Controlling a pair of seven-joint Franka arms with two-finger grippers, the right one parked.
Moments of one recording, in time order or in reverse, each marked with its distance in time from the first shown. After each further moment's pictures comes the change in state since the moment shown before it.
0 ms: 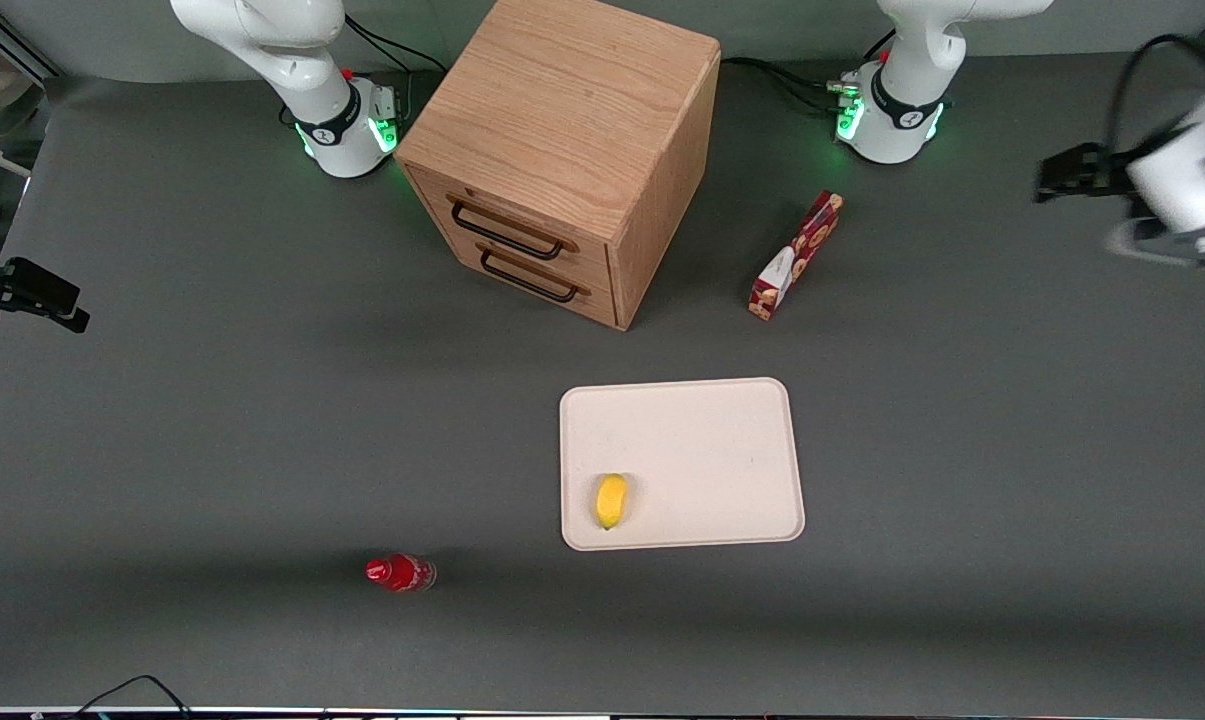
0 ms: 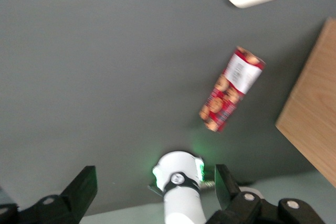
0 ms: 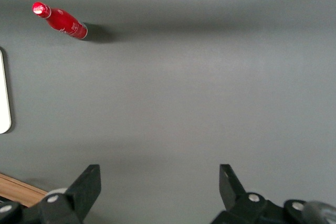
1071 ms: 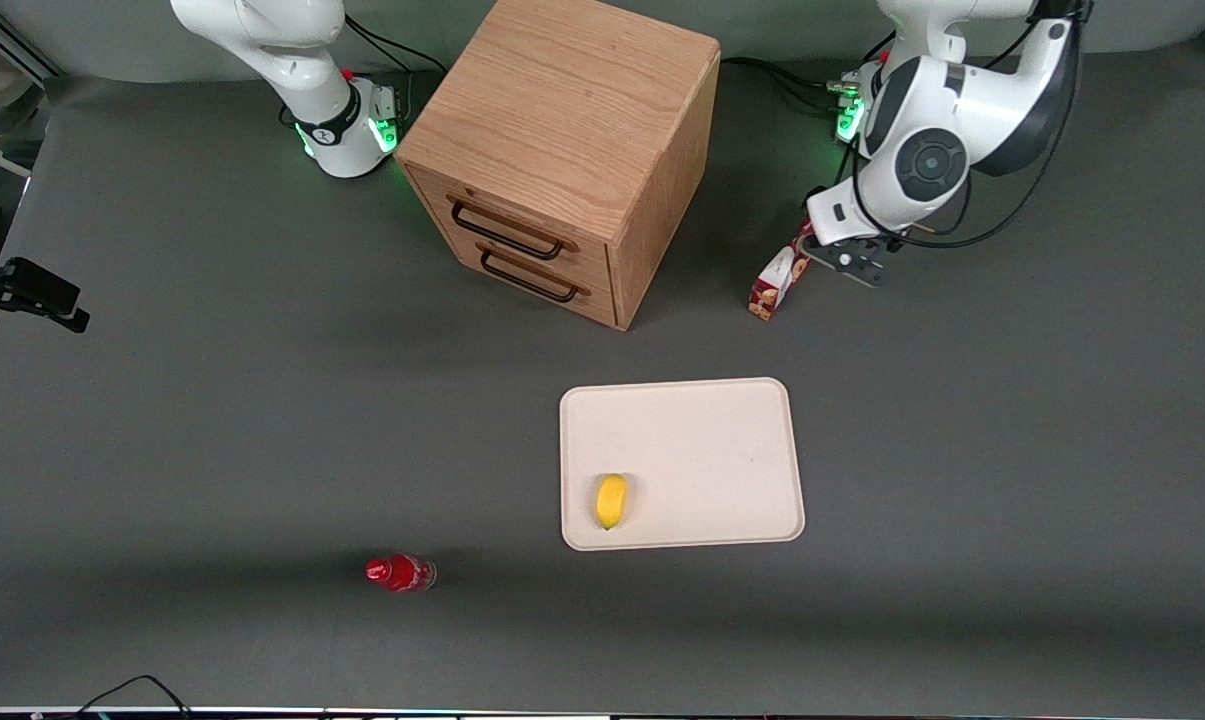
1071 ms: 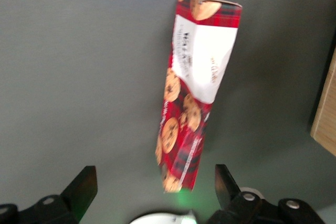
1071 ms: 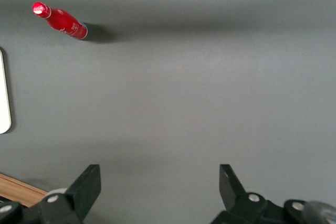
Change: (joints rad) arm 0.037 -0.180 -0.392 -0.977 -0.165 0.847 0.040
